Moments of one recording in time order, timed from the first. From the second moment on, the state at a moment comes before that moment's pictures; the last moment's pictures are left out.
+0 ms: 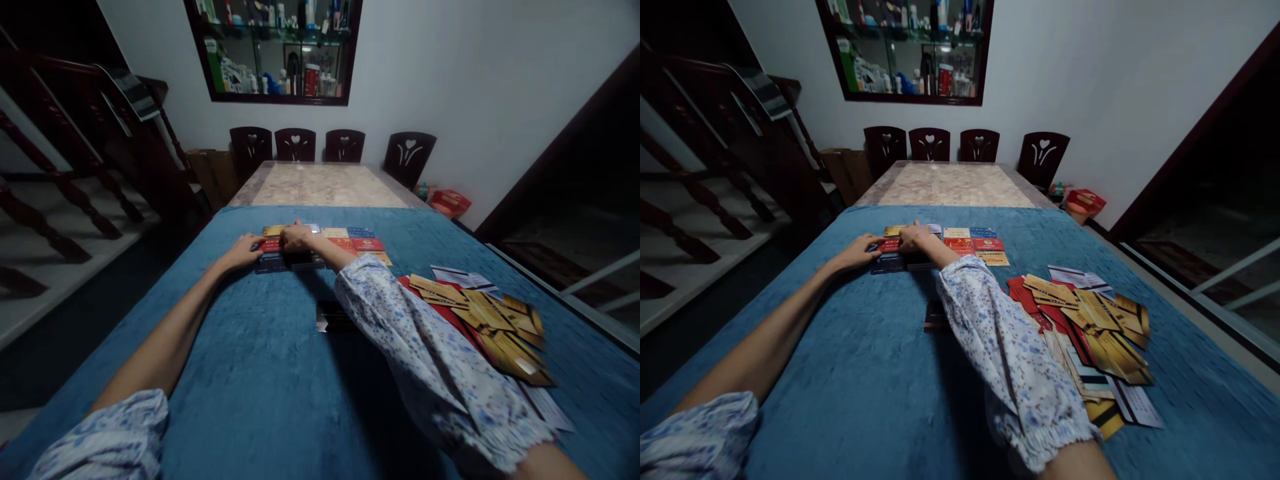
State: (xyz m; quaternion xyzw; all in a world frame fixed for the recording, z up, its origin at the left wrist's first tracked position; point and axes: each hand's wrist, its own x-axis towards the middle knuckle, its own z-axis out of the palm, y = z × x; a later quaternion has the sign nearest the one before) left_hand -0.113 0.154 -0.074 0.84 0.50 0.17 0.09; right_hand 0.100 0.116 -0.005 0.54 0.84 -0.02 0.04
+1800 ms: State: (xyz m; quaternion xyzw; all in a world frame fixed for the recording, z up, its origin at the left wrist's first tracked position) left_hand -0.017 -0.042 -0.069 0.93 0.26 0.26 0.04; right_hand 0.243 -0.071 -0.036 0.39 0.92 0.00 -0.11
